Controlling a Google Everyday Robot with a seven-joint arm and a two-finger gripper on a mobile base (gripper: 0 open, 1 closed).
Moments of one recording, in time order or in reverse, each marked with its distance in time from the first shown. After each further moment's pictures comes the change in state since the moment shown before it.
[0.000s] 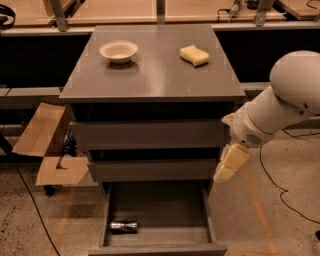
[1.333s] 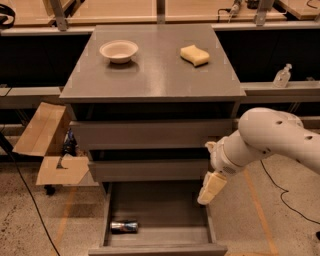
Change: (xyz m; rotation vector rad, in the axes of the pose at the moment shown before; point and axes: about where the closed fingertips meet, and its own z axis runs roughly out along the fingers) arm 0.025 0.011 0.115 -0.006 -0.018 -0.039
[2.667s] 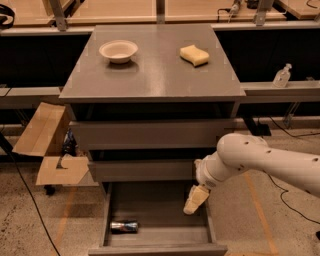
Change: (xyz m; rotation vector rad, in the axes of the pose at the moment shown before) arm 0.017 0.005 0.108 -0.065 -0.008 0.073
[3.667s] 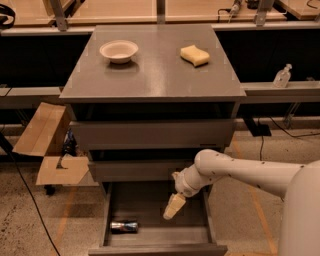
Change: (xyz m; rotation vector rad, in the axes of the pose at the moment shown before) arm -0.018 -0.003 0.146 -0.149 -0.124 -0.021
